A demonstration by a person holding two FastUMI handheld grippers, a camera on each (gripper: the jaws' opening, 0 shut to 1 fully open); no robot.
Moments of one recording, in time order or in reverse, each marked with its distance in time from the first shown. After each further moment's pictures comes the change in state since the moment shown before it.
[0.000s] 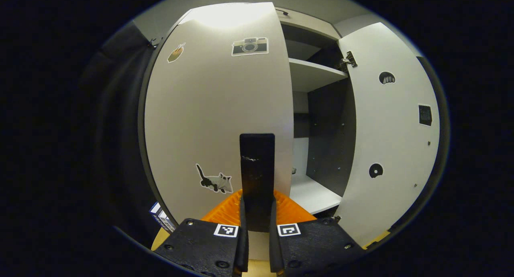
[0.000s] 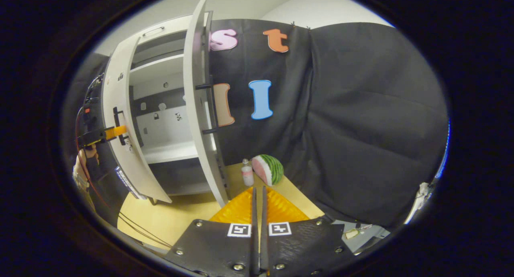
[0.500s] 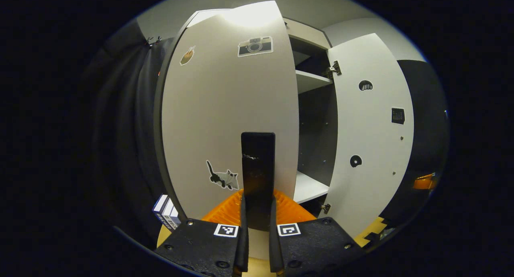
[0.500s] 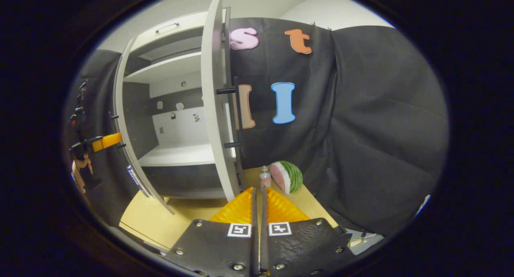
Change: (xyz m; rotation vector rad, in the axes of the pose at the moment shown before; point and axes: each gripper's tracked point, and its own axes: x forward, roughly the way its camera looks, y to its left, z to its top) left arm -0.062 0.022 -0.003 -0.005 0.006 -0.086; right arm 0.036 0.041 0.025 -0.056 -0.006 0.130
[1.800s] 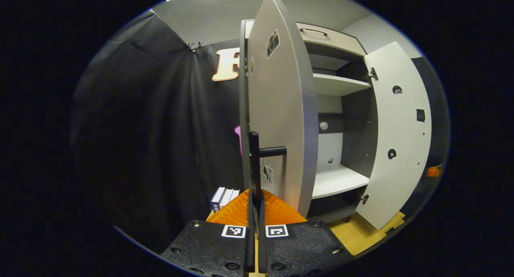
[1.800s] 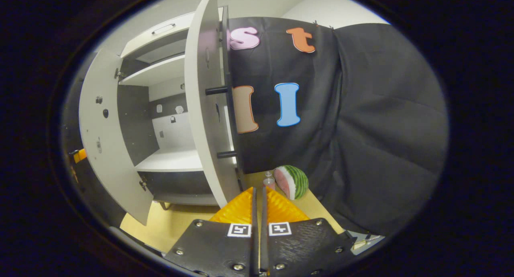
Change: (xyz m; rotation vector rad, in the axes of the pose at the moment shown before) left arm -0.101 0.118 -0.002 0.014 0.008 0.356; right arm 0.034 -0.002 0.006 0.025 -0.013 0.028
